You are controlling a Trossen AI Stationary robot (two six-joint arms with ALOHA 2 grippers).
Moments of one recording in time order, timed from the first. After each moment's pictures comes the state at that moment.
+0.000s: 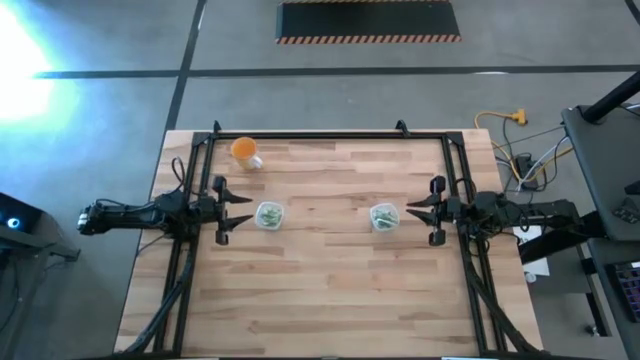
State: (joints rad) left arm -0.02 0.03 0.01 0.04 -0.11 0.11; right arm 0.07 0.00 0.01 0.07 0.16 -0.10
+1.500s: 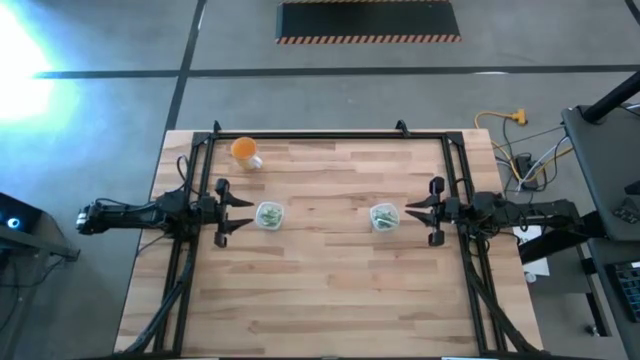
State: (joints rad) left arm -0.02 0.05 0.01 0.04 -0.06 0.03; right arm 0.07 0.01 0.01 0.03 0.16 -0.10
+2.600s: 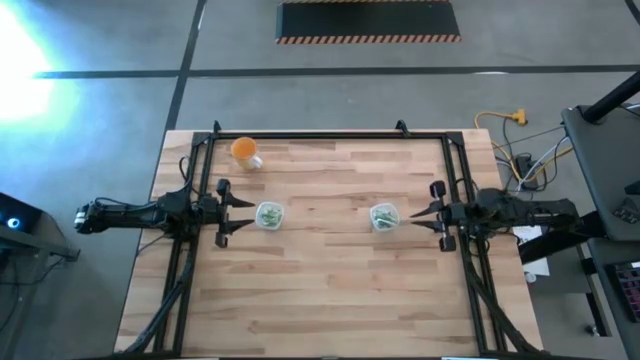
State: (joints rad) left arm -0.02 0.08 0.01 0.04 -0.06 0.03; right arm 0.07 0.00 0.12 -0.15 -0.05 -0.16
